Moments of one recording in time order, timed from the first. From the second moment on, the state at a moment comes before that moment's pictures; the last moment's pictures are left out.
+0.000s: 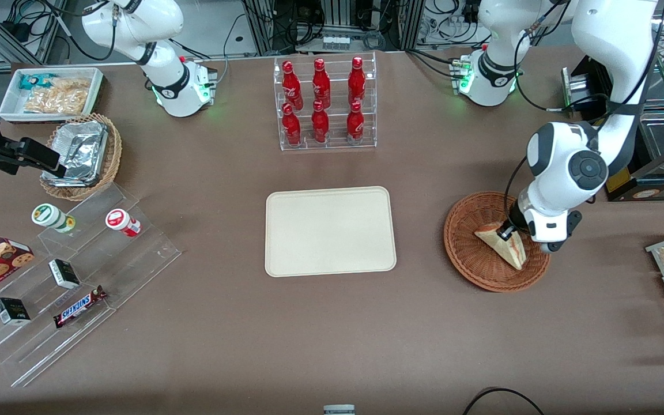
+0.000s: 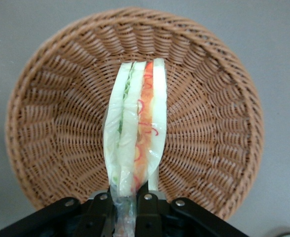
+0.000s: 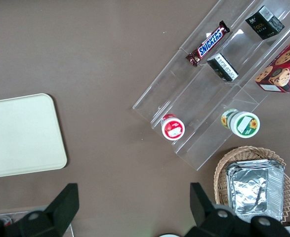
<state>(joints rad) 0.09 0.20 -0.22 -2.16 0.01 2.33 -0.94</state>
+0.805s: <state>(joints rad) -0.23 0.22 -0.25 -1.68 0.01 1.81 -0.95</state>
